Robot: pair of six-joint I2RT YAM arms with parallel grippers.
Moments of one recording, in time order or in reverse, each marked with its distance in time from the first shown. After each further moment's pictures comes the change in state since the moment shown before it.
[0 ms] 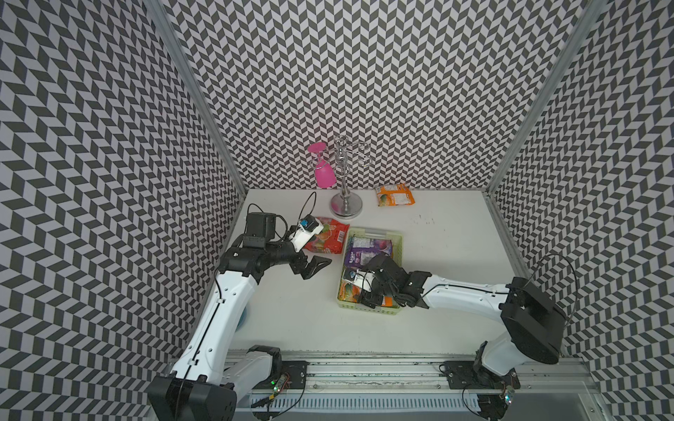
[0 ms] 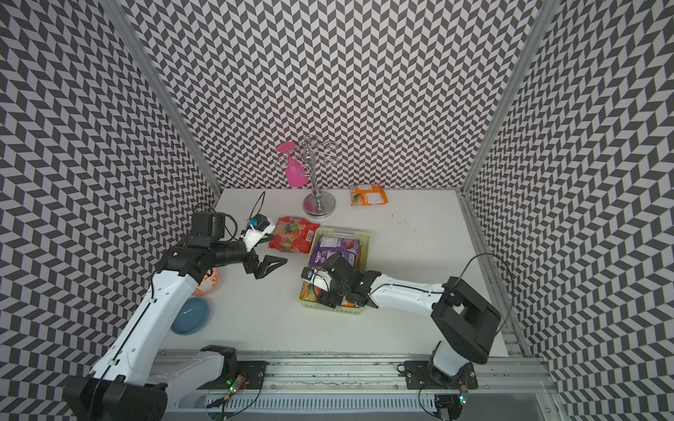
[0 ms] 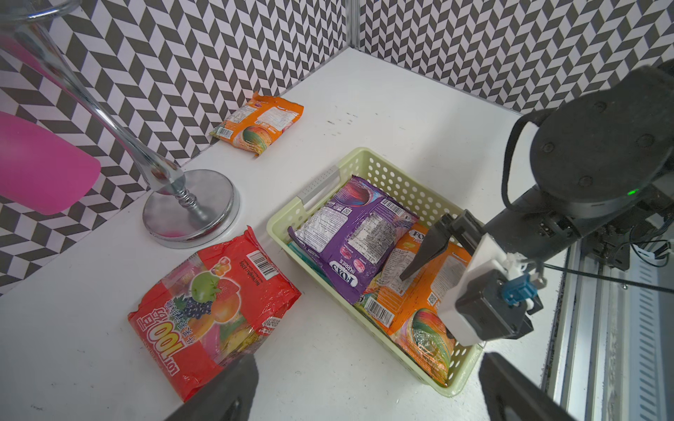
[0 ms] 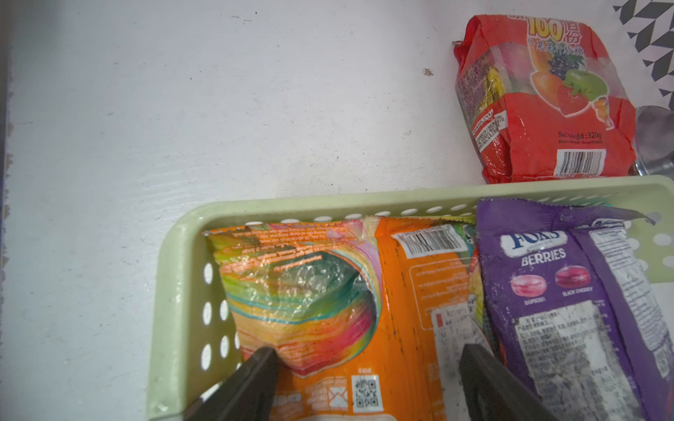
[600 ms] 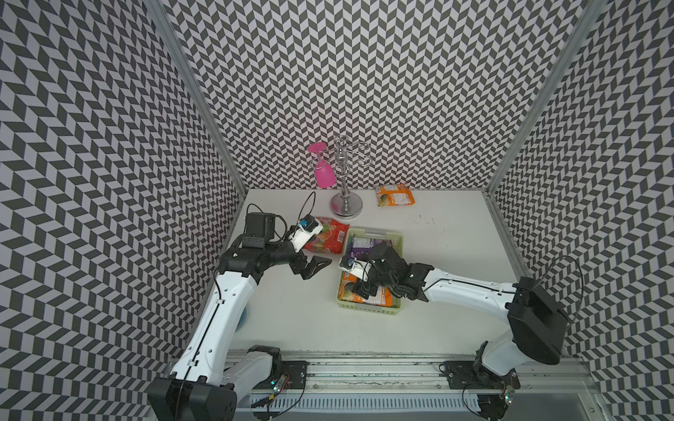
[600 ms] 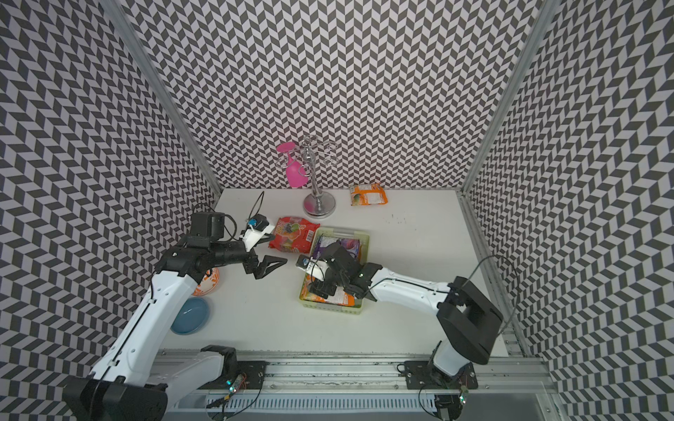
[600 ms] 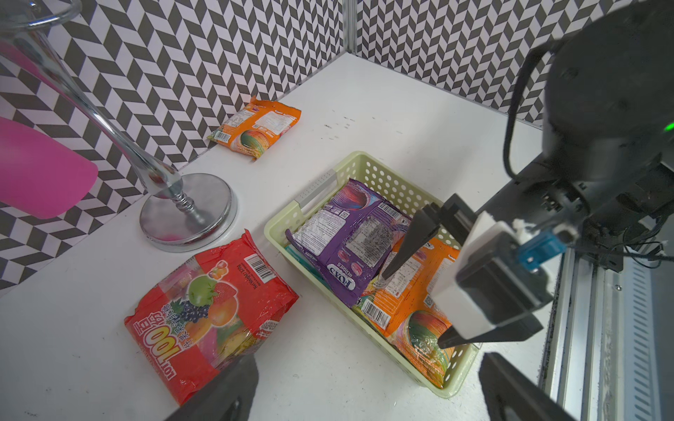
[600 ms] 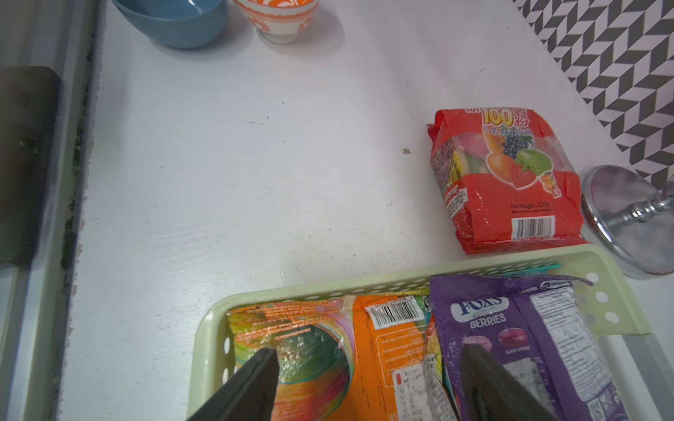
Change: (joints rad) left arm 0.006 -0.005 0.000 0.000 0.016 -0.001; right arm -0.018 0.018 0.091 0.027 -0.095 0.051
